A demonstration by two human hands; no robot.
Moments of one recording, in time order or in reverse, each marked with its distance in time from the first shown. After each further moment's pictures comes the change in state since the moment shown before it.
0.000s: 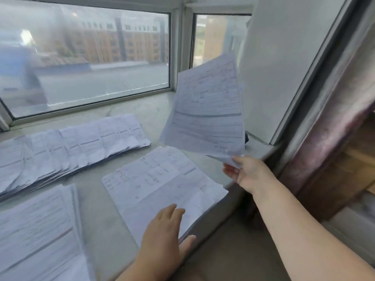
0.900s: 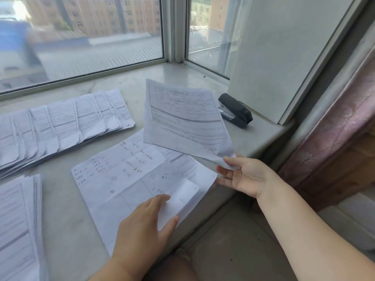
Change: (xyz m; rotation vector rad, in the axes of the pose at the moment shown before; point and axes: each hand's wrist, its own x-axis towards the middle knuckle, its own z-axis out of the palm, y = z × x) left_hand 0.033 0.004 0.027 -0.045 0.051 -0.187; right_hand 0.062 0.032 -0.054 0.009 -0.344 0.276
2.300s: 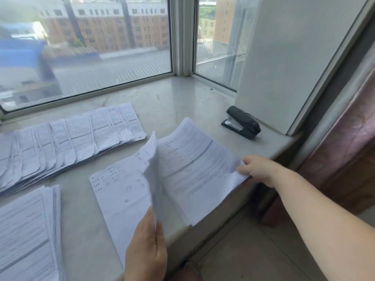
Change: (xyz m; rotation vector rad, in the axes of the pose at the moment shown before) left_hand -0.013 -0.013 0.014 -0.314 0.321 -0.110; right_hand 0.040 -0.034 -0.021 -1.135 0.240 -0.085
